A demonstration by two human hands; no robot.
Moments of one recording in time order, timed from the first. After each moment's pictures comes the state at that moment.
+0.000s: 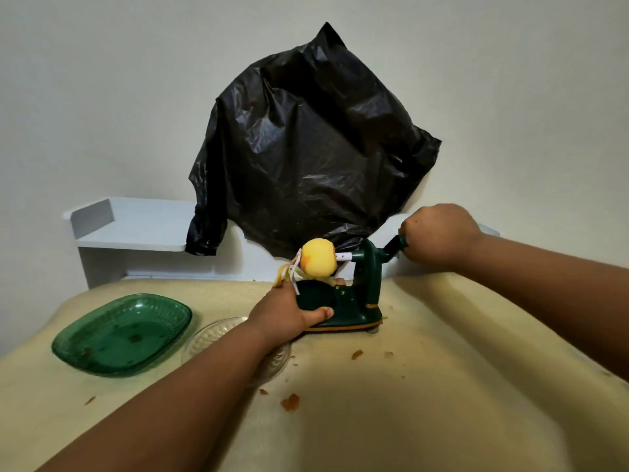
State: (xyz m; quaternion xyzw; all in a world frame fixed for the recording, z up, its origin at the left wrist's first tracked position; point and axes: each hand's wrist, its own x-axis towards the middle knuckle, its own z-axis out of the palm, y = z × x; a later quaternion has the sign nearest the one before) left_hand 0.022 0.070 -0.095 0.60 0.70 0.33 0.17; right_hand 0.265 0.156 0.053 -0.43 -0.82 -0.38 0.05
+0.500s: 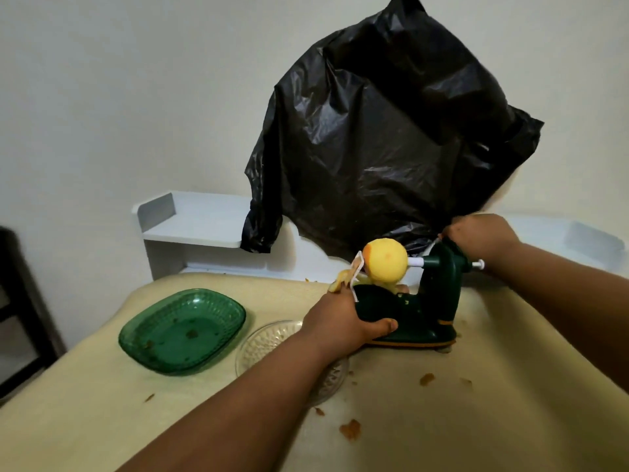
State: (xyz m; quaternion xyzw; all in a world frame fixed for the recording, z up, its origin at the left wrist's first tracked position) left_hand 0.015 0.071 -0.100 0.60 0.70 0.35 0.16; right_hand 0.214 0.236 0.016 -0.41 -0.83 -0.37 0.01
